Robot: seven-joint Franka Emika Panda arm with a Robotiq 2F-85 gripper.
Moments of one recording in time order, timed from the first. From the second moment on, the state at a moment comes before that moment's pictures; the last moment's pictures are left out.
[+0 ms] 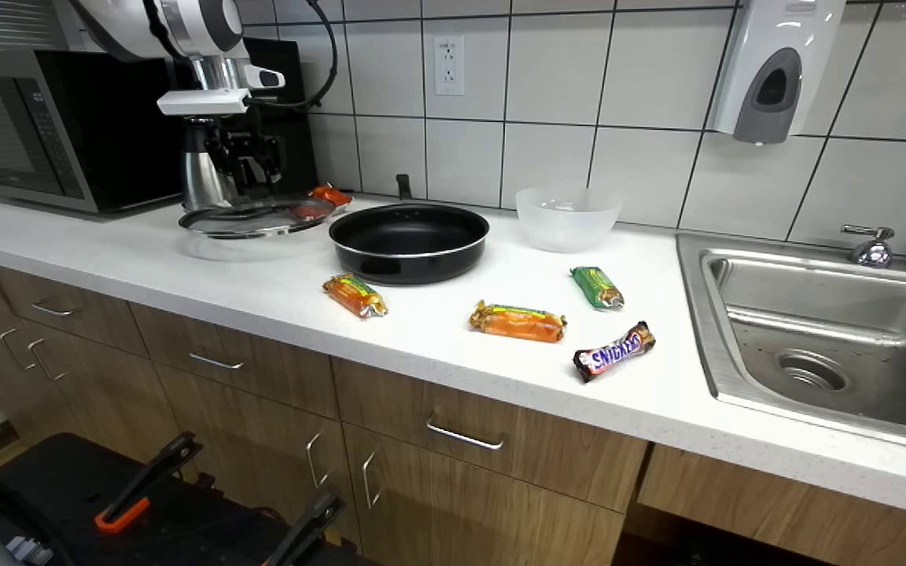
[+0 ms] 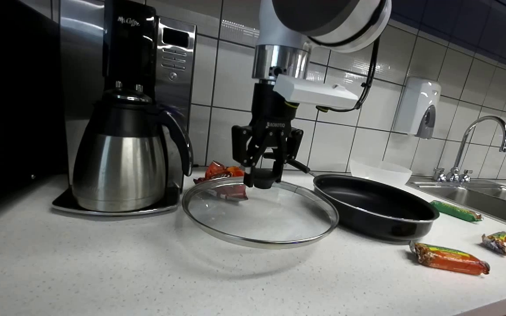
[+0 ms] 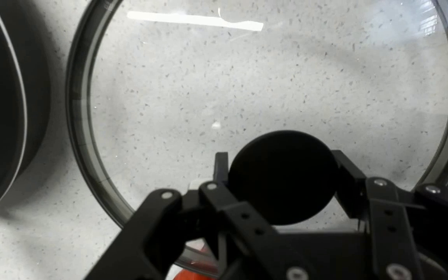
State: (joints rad) arm 0.37 0.47 0.12 -1.67 -0.14 2.18 0.24
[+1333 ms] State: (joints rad) arm 0.39 0.42 0.16 -1.76 -0.14 2.19 0.24
